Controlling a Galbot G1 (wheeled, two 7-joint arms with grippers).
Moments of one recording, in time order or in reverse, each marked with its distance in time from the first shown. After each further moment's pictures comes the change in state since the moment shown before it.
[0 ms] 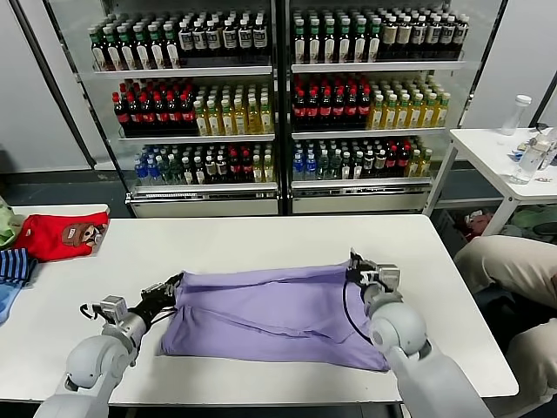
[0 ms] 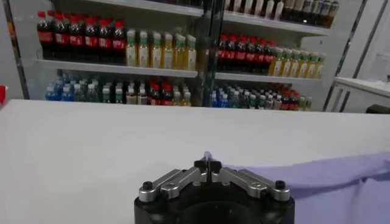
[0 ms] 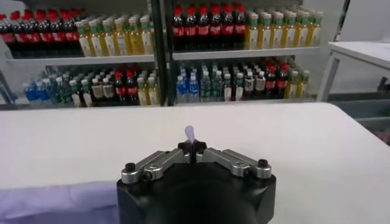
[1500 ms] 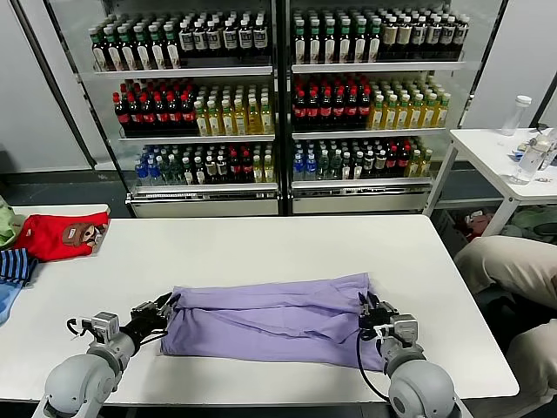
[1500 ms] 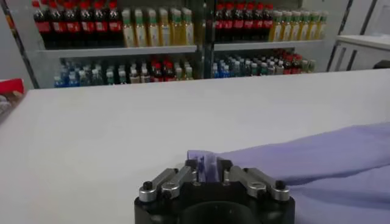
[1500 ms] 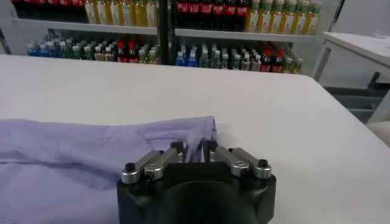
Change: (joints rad) left arm 0.145 0.014 -0.078 -0.167 0.092 0.131 -0.011; right arm -0.314 -0.034 0.110 0.229 -0.111 0.006 -0.039
